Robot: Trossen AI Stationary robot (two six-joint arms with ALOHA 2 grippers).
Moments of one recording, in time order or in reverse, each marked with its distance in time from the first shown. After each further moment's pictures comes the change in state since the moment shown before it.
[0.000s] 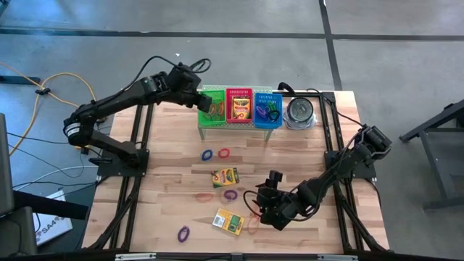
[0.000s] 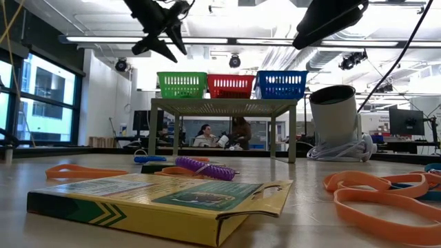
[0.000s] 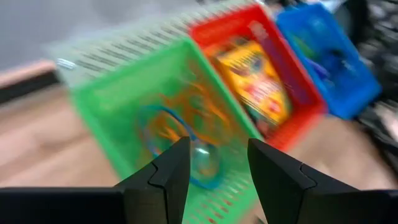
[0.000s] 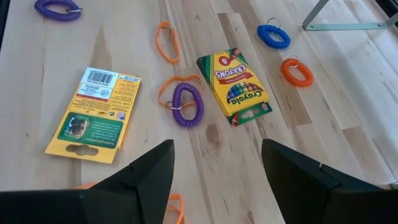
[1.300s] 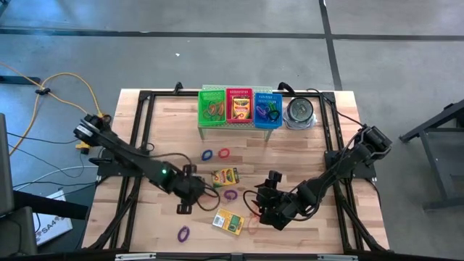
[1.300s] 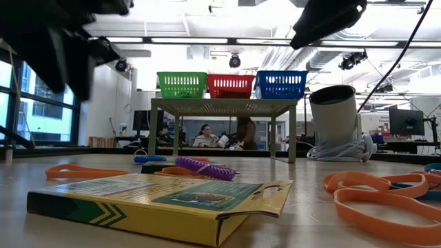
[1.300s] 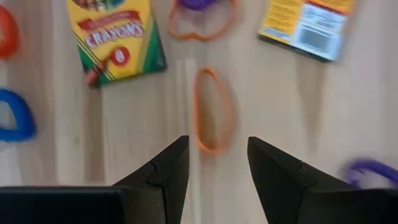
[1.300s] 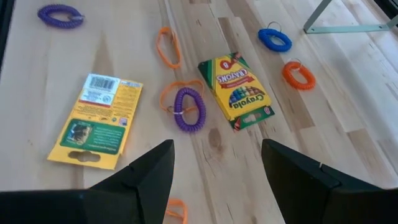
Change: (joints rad) left arm -1.000 0.151 -0.360 0.097 -0.189 0.149; right arm -0.003 0.001 -0.015 0.038 0.006 -0.001
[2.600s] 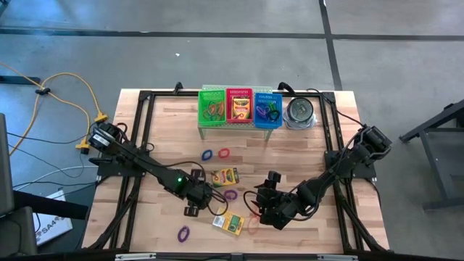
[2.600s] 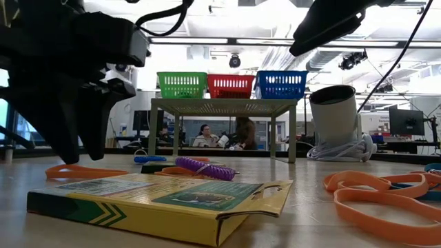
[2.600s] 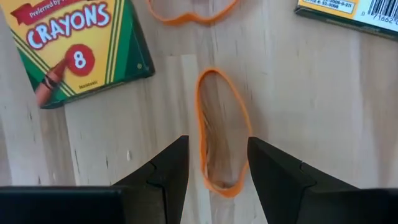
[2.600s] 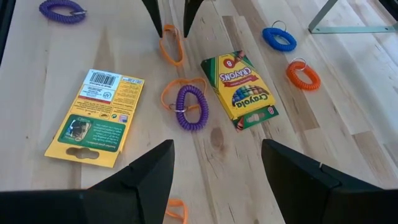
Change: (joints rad) left arm 0.020 0.217 -0.003 0.128 0.002 0.080; right arm 0.000 0.000 -0.034 0.053 -0.004 -0.027
